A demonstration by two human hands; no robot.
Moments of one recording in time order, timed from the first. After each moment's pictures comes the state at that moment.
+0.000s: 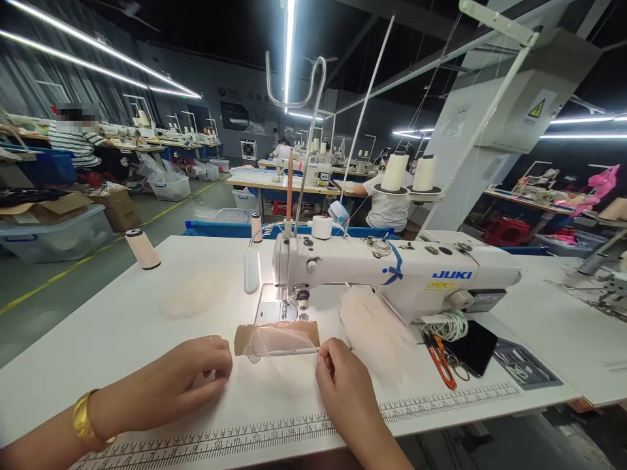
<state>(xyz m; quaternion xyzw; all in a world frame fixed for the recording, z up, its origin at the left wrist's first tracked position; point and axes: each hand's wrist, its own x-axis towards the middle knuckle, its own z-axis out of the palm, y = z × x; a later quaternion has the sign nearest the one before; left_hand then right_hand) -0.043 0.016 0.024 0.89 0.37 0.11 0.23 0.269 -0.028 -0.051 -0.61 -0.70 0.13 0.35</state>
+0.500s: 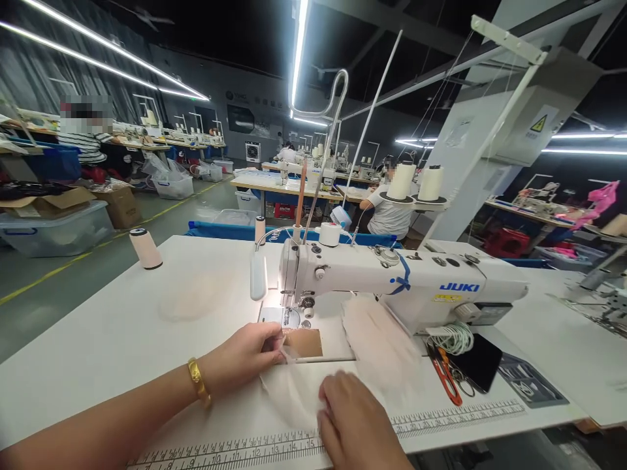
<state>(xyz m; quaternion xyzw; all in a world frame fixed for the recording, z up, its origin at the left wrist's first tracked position) 0.031 0.058 0.000 0.80 0.45 0.17 0.37 0.283 -0.053 -0.044 -0.52 -0.81 0.09 0.26</state>
